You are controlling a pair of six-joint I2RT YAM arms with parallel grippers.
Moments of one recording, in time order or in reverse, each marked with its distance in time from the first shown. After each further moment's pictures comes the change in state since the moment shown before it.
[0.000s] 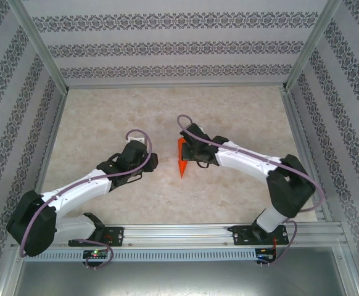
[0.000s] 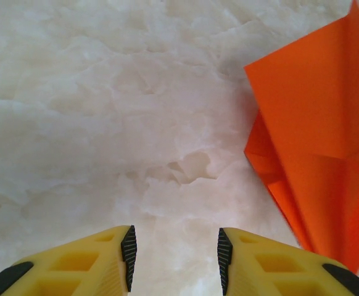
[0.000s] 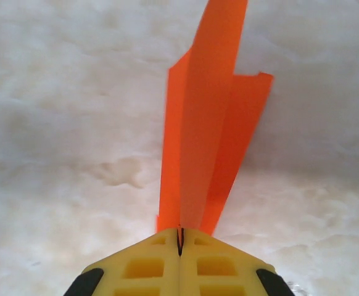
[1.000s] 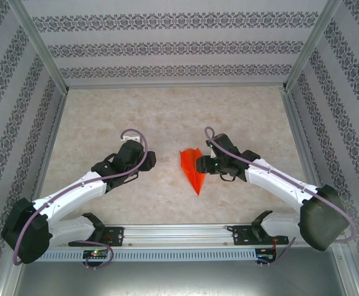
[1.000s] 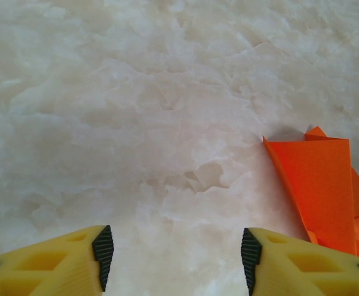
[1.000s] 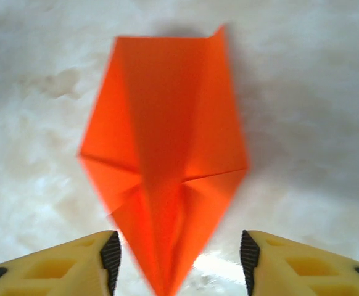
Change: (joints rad) left arm 0.000 -0.059 0.016 -0.063 -0.058 -0.002; right arm -0.094 -0.282 -0.282 -0.087 -0.146 -0.119
